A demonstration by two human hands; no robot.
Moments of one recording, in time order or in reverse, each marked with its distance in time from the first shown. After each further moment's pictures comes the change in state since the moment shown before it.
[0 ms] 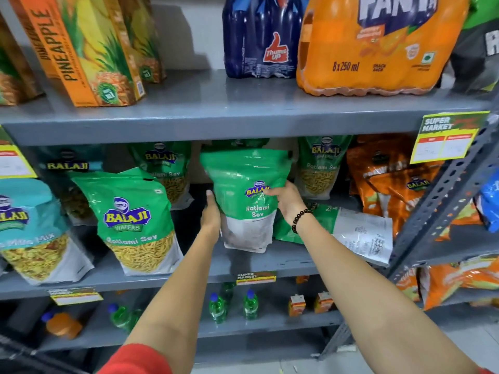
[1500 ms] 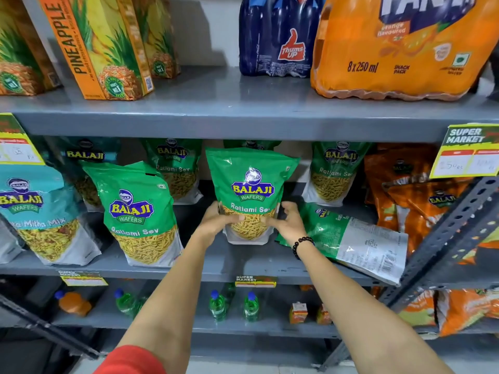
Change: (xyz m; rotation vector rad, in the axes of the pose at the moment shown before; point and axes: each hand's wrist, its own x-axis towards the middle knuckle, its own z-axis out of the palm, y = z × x) left_hand -0.011 -0.005 -0.014 0.068 -0.267 0.180; right_hand 0.012 0.064 -0.028 -0.509 -0.006 -0.079
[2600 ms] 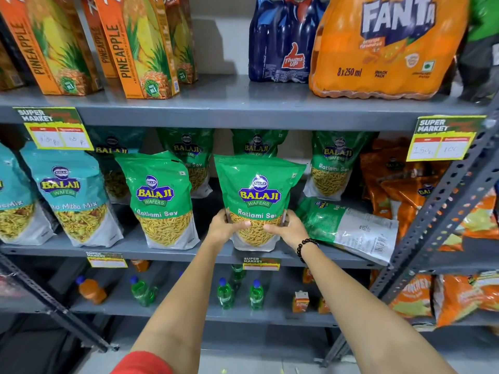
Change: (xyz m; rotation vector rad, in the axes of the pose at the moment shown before) left_hand -0.067 -0.022 0.000 0.069 0.077 0.014; right_hand -0.068 0.004 0.001 -0.080 -0.105 -0.017
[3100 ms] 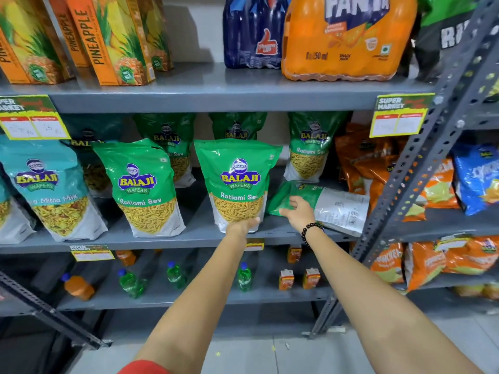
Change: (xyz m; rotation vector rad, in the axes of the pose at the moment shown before) left_hand -0.051 0.002 0.084 -0.227 0.032 -0.452; right_hand -0.034 0.008 -0.050 -0.169 0.224 0.090
